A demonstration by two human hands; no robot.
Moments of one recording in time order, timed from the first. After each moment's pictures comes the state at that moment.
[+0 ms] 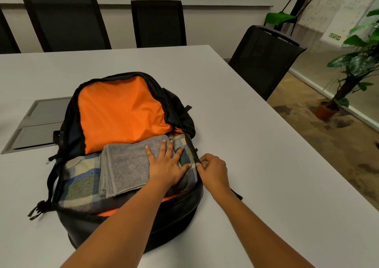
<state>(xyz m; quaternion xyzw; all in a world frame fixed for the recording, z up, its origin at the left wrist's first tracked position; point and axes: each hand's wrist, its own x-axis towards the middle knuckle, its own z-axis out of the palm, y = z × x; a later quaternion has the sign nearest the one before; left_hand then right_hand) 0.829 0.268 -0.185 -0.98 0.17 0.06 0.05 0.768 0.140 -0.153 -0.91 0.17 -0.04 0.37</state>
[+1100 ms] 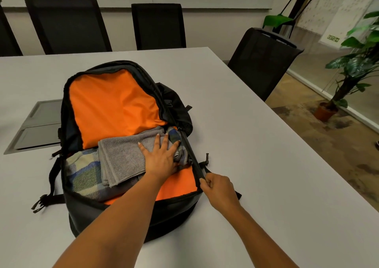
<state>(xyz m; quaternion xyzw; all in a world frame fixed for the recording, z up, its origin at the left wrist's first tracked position) 0.839 0.278 -0.177 -0.98 0.16 0.02 0.08 0.721 0.133 -0.158 -0.93 0.12 0.04 0.34</state>
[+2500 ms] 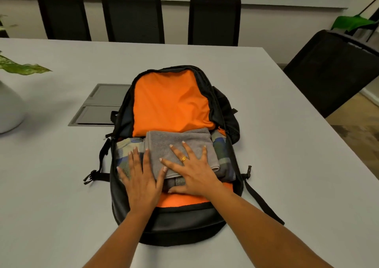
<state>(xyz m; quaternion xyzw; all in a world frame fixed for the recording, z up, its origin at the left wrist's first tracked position) 0.779 0.400 -0.213 -0.97 -0.11 -0.14 -0.16 0.826 0.242 -0.190 -0.94 -0.35 -0.05 -0.01</state>
